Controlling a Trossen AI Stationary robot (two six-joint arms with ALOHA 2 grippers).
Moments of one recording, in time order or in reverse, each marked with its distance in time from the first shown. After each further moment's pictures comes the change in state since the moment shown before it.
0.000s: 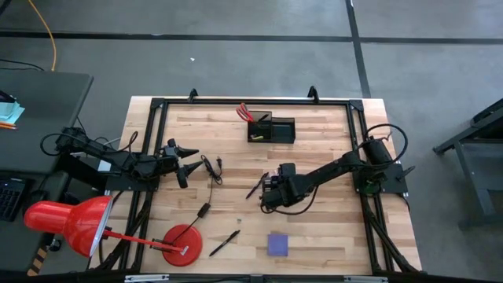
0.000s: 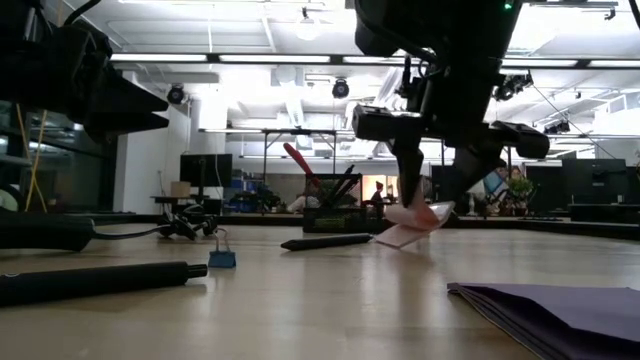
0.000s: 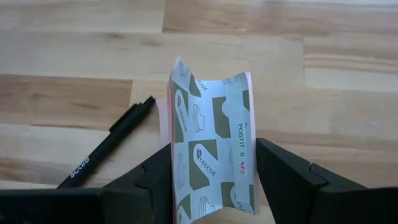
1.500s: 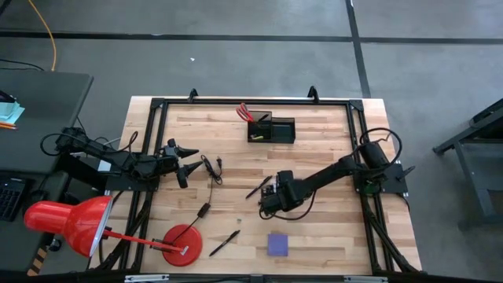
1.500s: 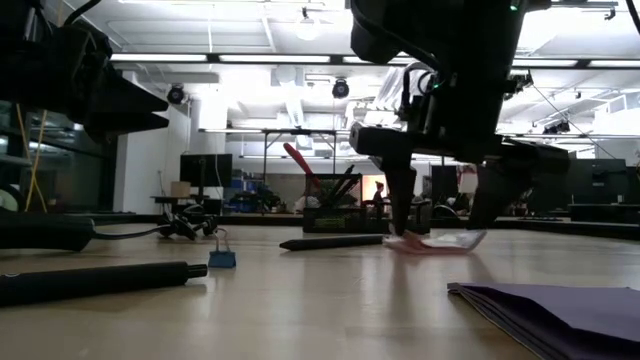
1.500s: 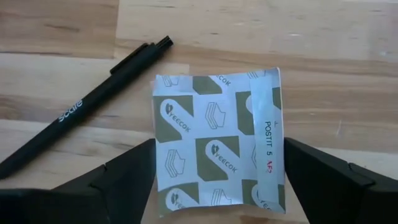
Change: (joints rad) left arm 0.000 0.000 0.000 0.000 0.000 0.000; right arm 0.017 0.043 -0.001 0.080 -0.175 0.001
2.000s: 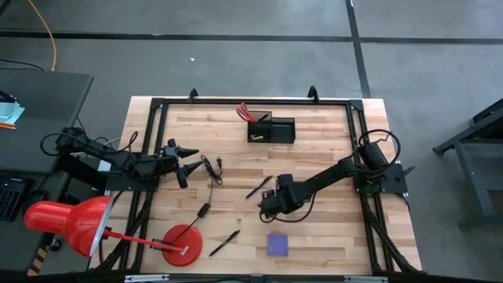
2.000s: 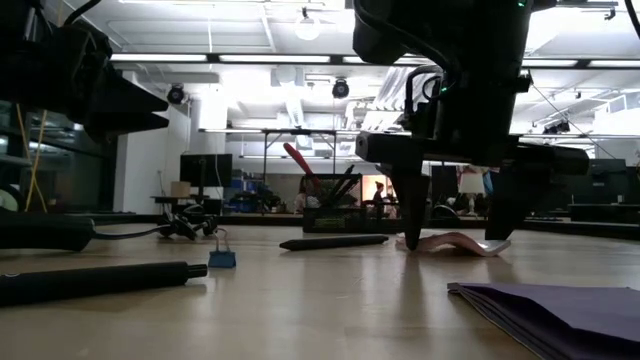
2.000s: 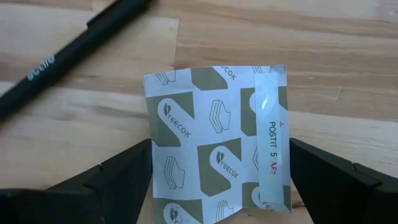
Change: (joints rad) left arm 0.000 0.000 0.000 0.000 0.000 0.000; right arm 0.017 0.017 -0.001 0.011 -0.072 -0.012
